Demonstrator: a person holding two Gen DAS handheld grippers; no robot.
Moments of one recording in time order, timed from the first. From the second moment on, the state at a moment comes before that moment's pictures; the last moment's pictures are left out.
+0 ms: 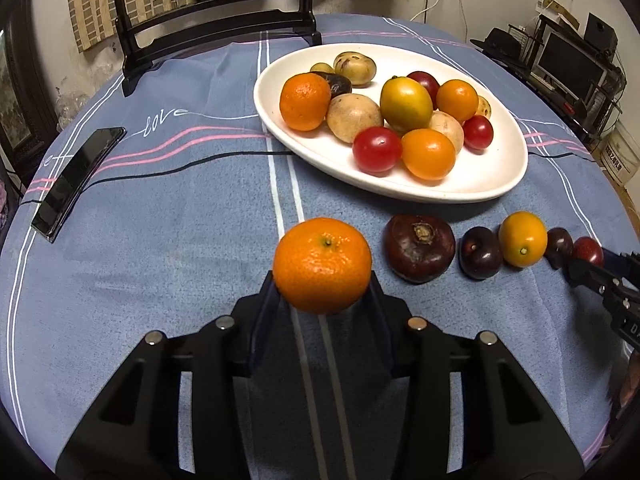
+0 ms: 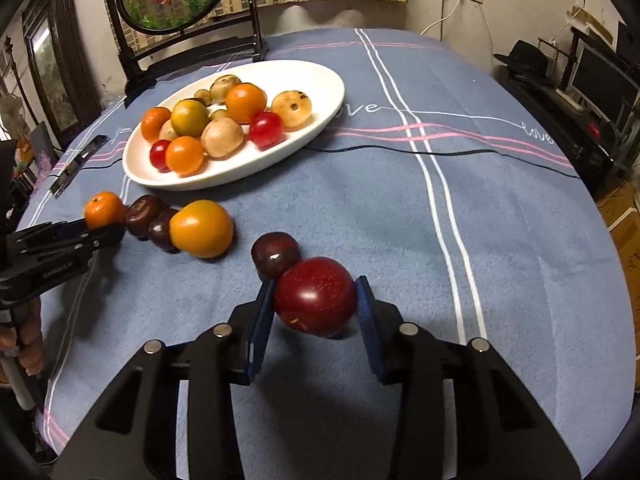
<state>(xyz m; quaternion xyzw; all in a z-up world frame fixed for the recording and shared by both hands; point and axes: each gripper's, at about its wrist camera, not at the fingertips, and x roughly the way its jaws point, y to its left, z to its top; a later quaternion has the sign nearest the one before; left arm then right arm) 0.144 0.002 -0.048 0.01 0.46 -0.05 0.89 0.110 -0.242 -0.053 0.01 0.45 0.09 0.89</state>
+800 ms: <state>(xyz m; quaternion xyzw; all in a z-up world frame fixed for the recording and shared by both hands) 0.166 -0.003 0.033 0.03 0.40 -0.07 0.91 0.129 -0.198 0.037 0.01 0.33 0.17 0.93</state>
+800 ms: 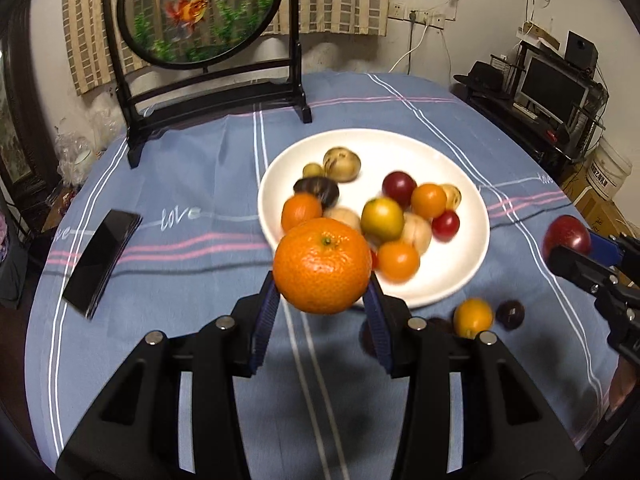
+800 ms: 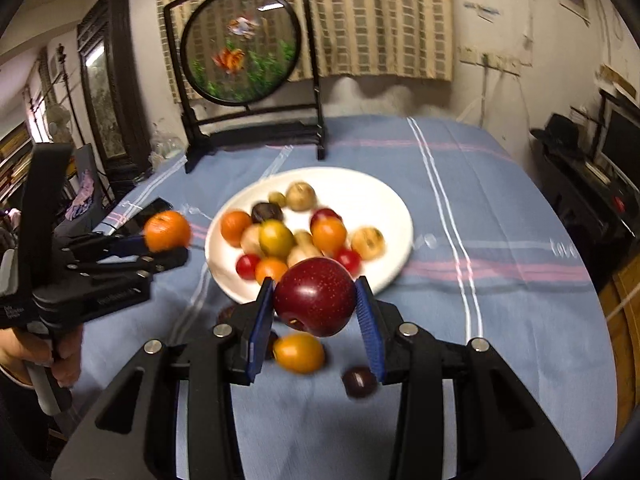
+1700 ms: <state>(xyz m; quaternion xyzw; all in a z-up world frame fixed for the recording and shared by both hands) 0.269 -0.028 0.007 0.04 0.43 -0.07 0.90 0.279 -0.174 -0.008 0.14 0.42 0.19 0.88</state>
